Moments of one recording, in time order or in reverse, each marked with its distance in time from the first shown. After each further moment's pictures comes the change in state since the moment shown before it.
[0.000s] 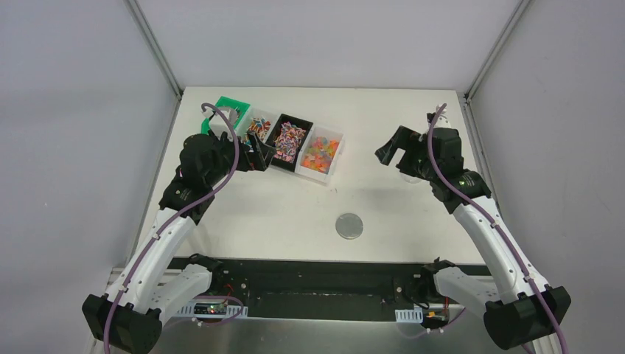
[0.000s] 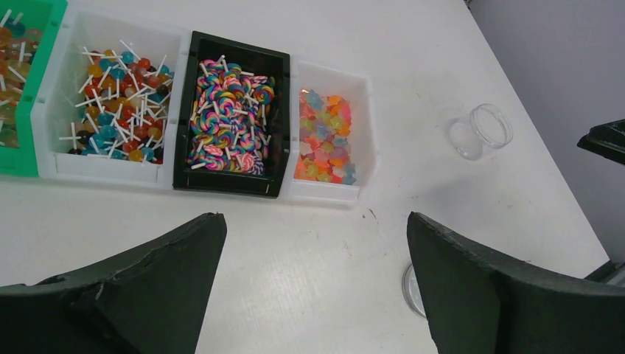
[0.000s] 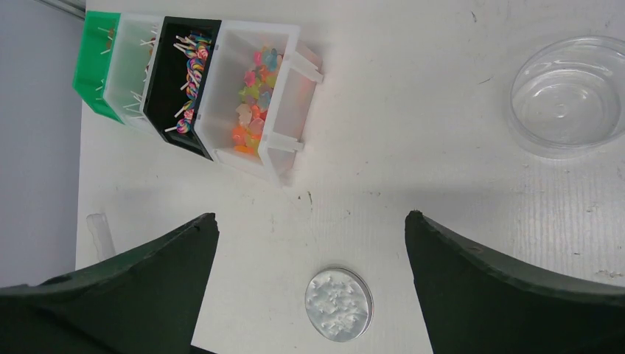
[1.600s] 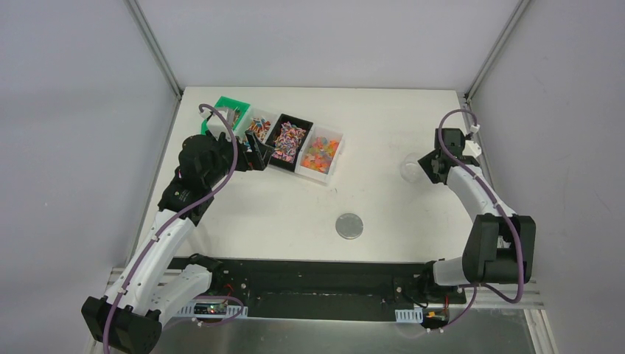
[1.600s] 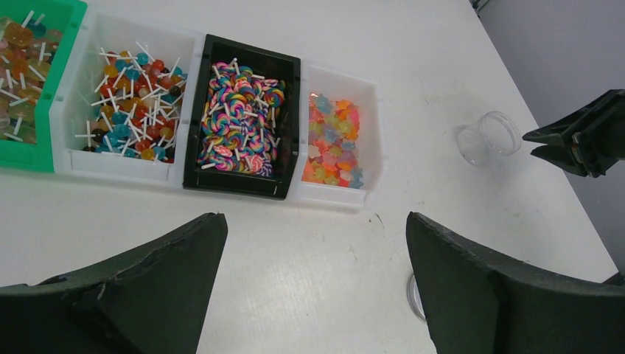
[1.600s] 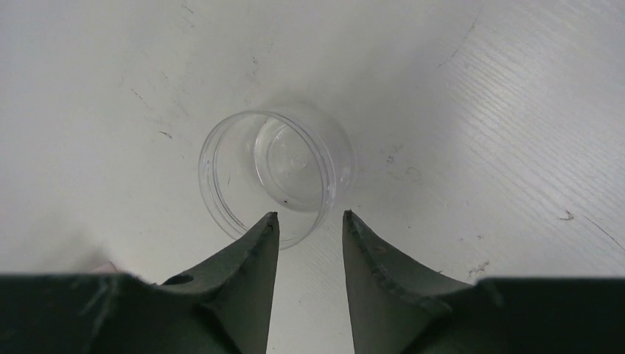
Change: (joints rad) left arm 0.000 -0.012 -0.001 -0.008 -0.033 -0.001; right arm -0.315 0.375 -0.066 0.051 0.316 0.329
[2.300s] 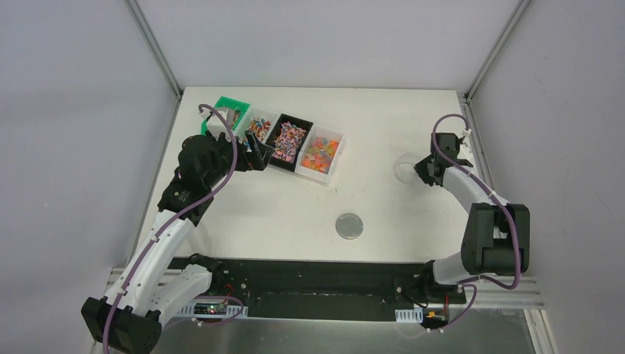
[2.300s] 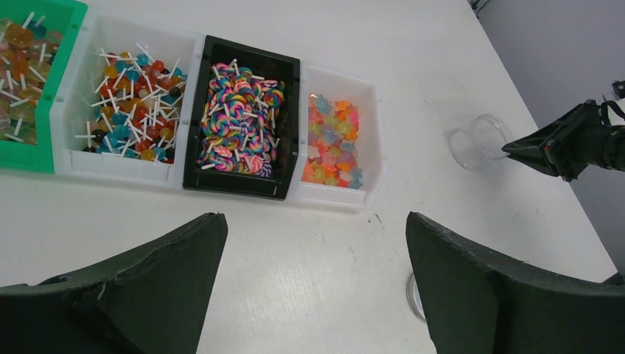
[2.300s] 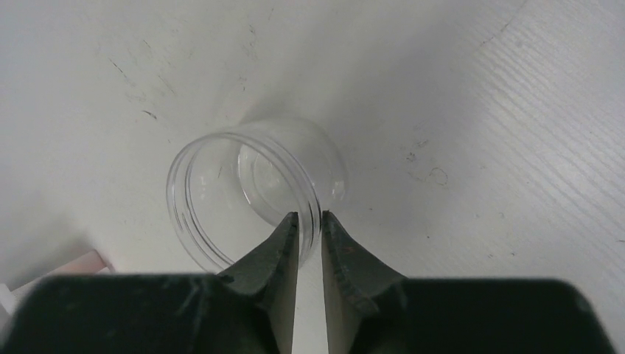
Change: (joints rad) left arm 0.000 -0.003 0.000 0.000 0.000 0.000; right arm -0.002 0.075 -0.060 0.123 -0.087 -0.007
